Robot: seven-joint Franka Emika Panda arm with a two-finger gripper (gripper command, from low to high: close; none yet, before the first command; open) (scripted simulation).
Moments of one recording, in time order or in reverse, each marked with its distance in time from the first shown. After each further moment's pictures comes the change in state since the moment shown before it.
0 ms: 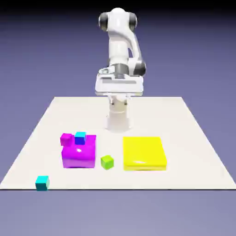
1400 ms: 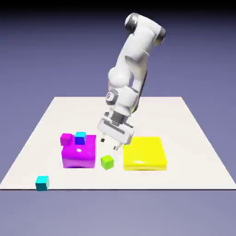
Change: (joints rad) arm -1.519 0.120 1.522 -0.061 -0.459 0.148 1.415
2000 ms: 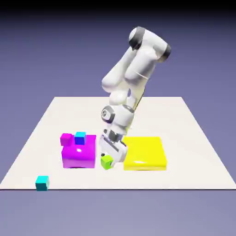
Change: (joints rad) arm -0.622 -0.237 0.610 0.101 -0.050 0.243 0.275
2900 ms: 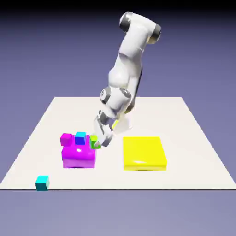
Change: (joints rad) arm 0.753 0.289 -0.892 -0.001 0.096 -0.679 -0.024
